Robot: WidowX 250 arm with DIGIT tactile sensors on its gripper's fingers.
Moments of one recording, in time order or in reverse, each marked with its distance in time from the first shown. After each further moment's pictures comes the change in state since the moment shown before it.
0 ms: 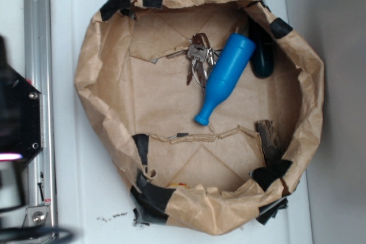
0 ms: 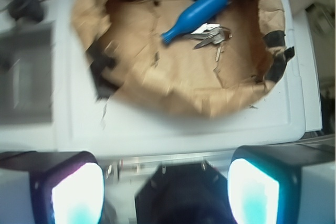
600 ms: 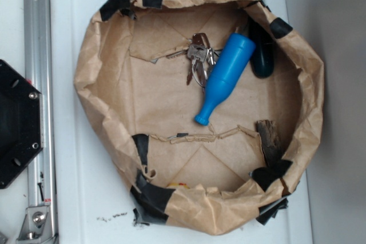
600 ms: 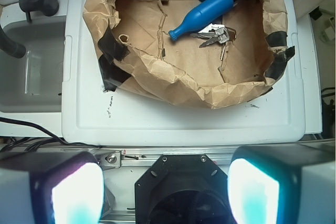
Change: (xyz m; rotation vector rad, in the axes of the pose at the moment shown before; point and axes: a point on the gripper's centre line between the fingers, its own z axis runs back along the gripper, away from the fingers) arm -0.047 0.003 0.031 -0.056 -0.073 -0.171
